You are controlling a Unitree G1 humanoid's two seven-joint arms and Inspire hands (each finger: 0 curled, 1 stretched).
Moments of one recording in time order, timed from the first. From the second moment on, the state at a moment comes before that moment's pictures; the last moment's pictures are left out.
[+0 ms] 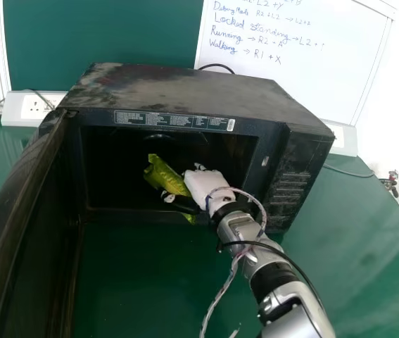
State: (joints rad) left arm 0.35 -0.07 0.32 -0.09 -0.67 -0.50 -0.58; right arm -1.29 -0.23 0.59 1.28 -0.87 -0.23 -0.20
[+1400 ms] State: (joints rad) left arm 0.37 -0.08 0.29 -0.11 -0.67 -0.51 -0.58; right arm -1.43 -0.18 0.63 1.33 -0.85 -0.16 -0.16
